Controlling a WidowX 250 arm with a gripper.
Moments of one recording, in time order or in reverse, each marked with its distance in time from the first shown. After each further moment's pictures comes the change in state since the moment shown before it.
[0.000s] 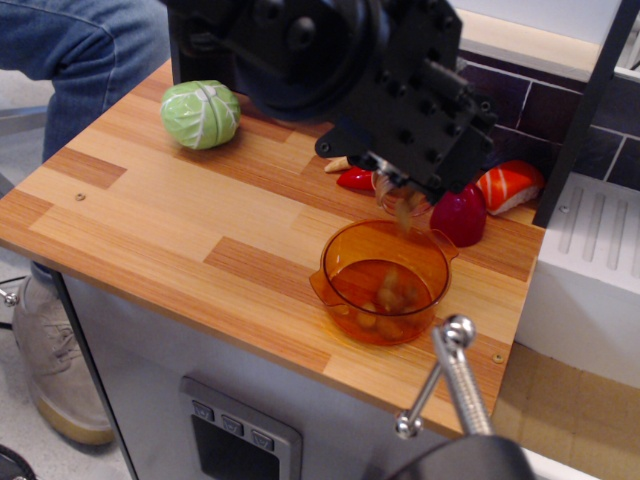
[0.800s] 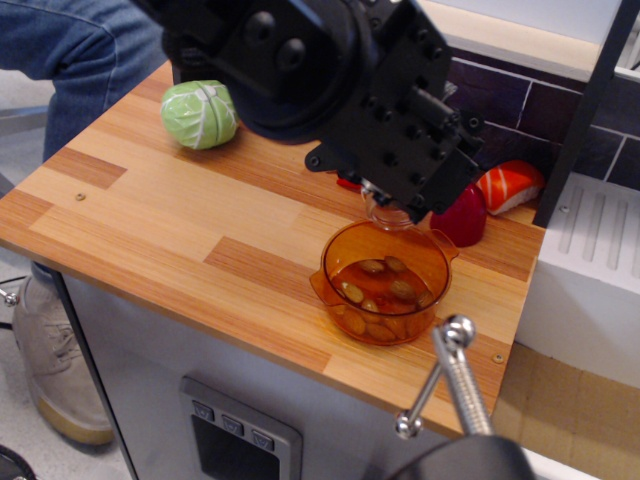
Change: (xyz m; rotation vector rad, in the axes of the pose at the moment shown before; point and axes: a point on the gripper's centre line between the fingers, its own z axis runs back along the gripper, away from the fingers) arm -0.006 0.008 0.001 0.010 0.012 -0.012
